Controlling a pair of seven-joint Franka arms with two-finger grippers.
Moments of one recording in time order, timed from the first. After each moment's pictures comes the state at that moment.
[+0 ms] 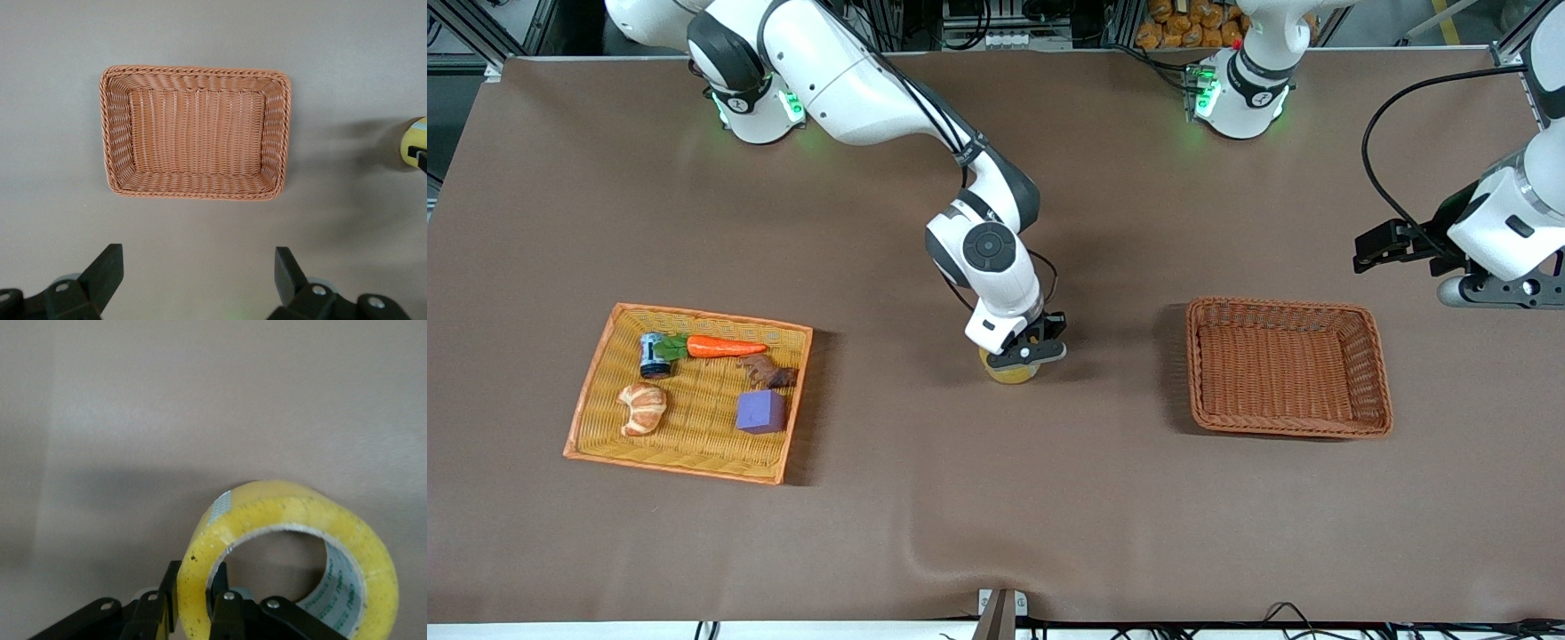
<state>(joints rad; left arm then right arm) 0.16 0.11 -0.26 -1.53 0.00 1.56 -0.06 0.80 0.95 -0.02 -1.19 0.14 2.34 0.60</state>
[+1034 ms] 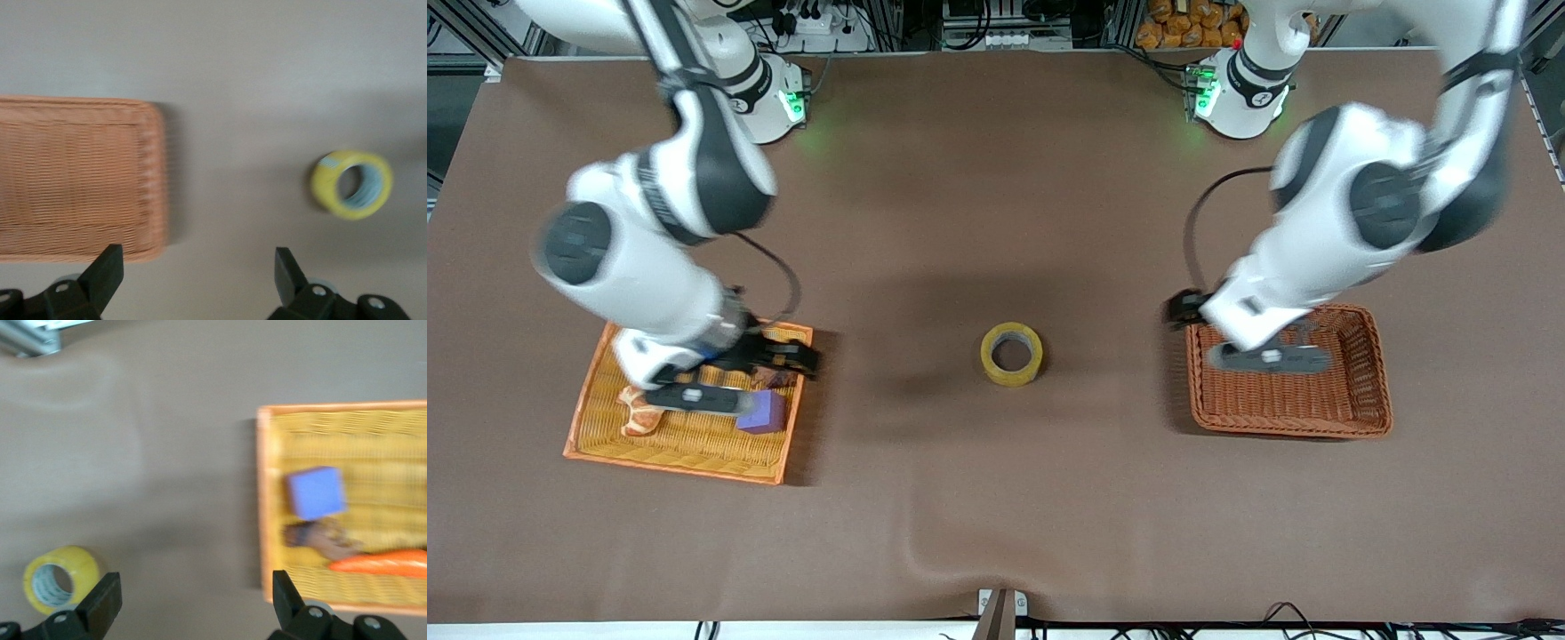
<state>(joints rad) -0.17 0.38 -0.29 -1.54 0.01 1.91 -0.44 0.29 0.34 -0.05 -1.52 0.12 1.94 0.35</state>
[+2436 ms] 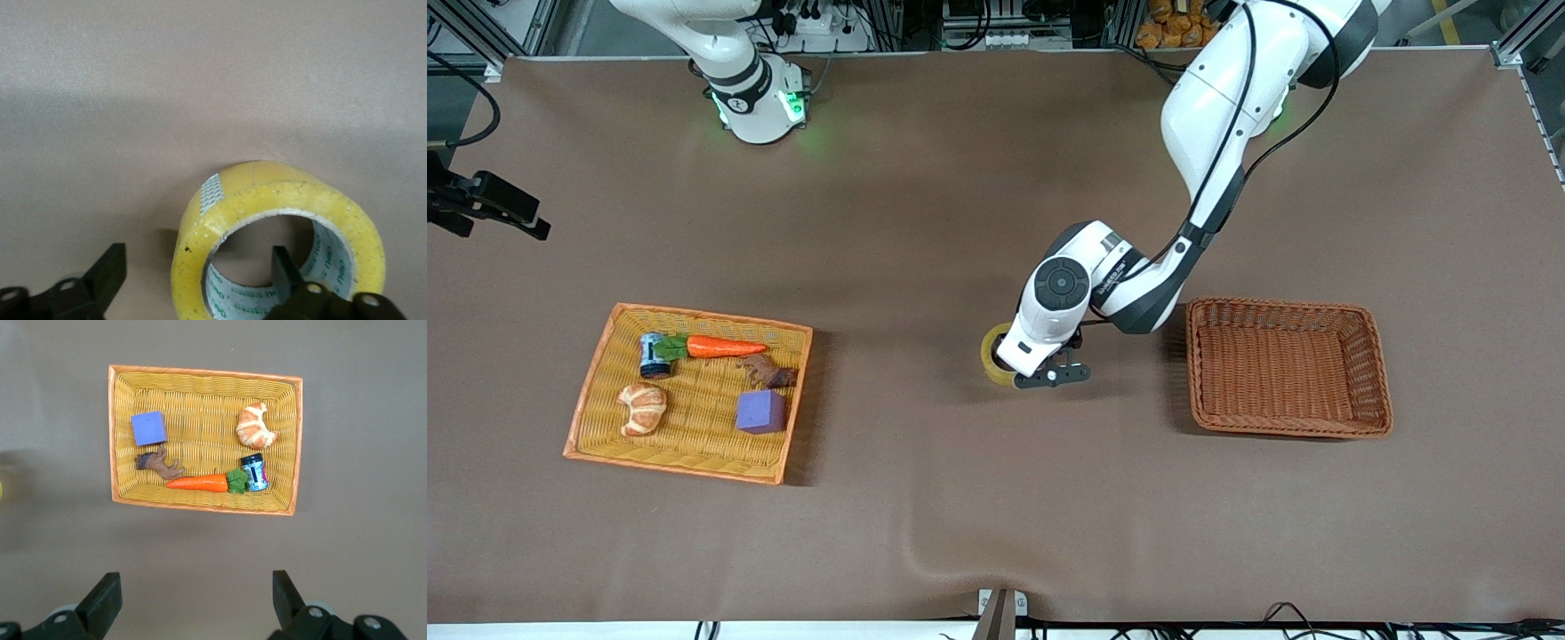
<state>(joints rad) -0.50 0.84 -0.24 -1.45 0.14 2.29 -0.88 -0.02 -0.03 -0.05 -1.58 0.02 1.54 -0.03</state>
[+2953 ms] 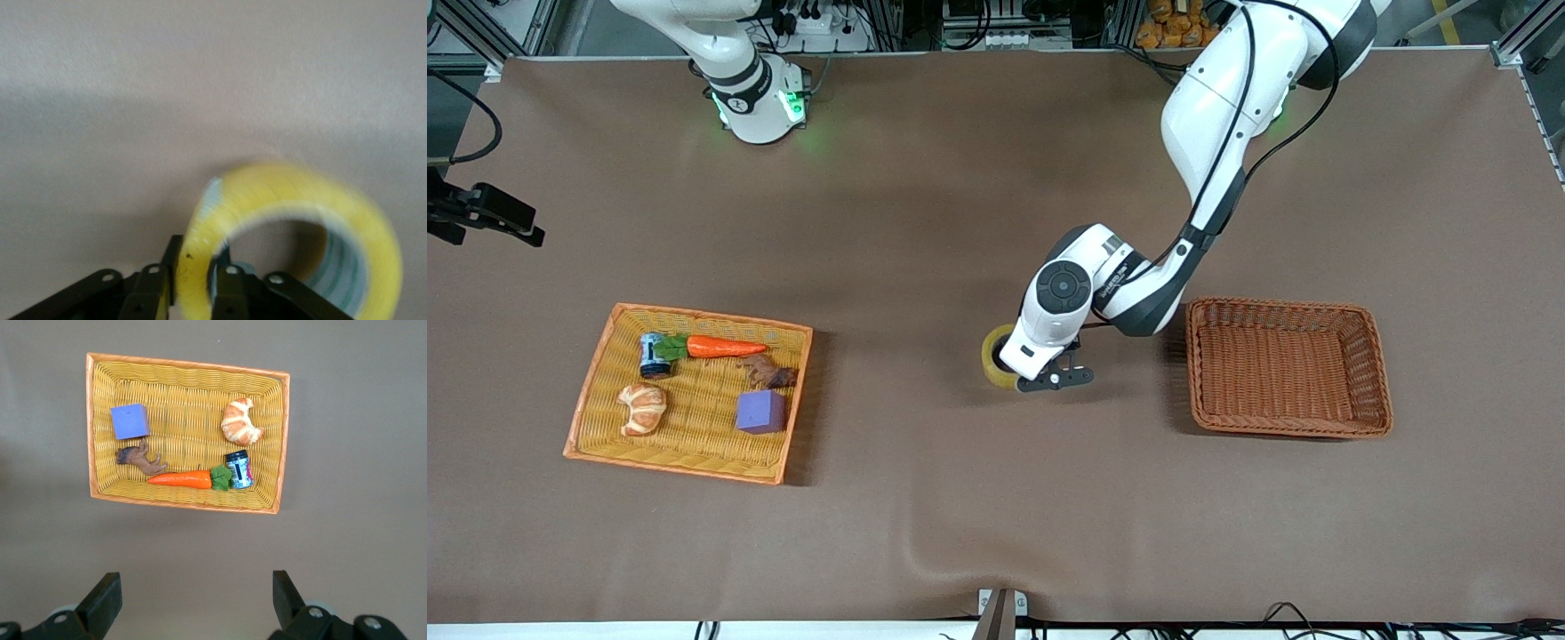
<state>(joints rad) -0.49 0.84 -0.23 -1.44 0.14 2.29 -0.89 -0.04 0.00 -0.05 -1.58 -0.02 1.55 -0.05</state>
